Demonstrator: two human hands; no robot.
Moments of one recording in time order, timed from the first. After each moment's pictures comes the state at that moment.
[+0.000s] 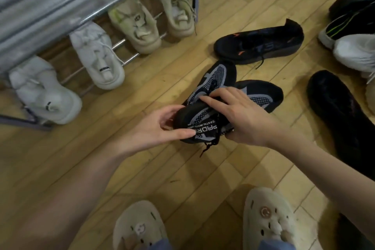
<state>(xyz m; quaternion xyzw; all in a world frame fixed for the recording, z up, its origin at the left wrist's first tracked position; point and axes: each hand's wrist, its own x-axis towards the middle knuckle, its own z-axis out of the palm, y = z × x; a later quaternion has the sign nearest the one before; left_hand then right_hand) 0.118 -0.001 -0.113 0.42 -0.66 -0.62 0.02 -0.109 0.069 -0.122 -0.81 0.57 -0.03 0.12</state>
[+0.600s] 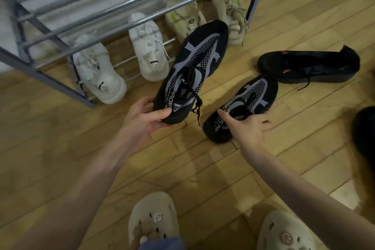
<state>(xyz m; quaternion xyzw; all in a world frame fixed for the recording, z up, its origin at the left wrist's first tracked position) 0.196 -0.002 -0.119 0.54 -0.35 -0.68 0.35 -0.024 0.037 -0.169 -0.23 0.86 -0.28 0.35</state>
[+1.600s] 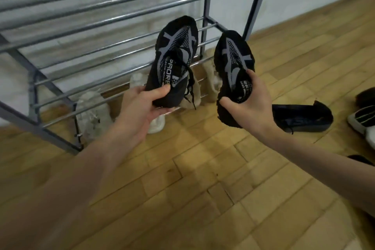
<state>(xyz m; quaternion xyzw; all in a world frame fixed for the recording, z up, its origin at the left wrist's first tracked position) 0.155 -0.082 -0.019 0.50 -0.40 -0.62 0.45 -0.063 -0.052 -0.053 -0.52 0.71 -0.43 0.21</state>
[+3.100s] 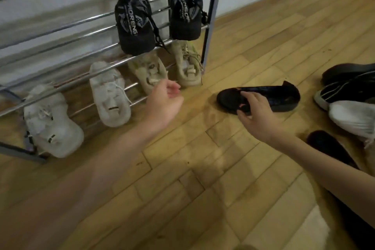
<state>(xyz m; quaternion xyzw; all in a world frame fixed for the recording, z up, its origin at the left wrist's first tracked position) 0.046 -0.096 -0.089 0.58 -0.63 -0.42 0.30 -0.180 -0.016 -0.128 -0.61 0.75 -0.18 0.16</state>
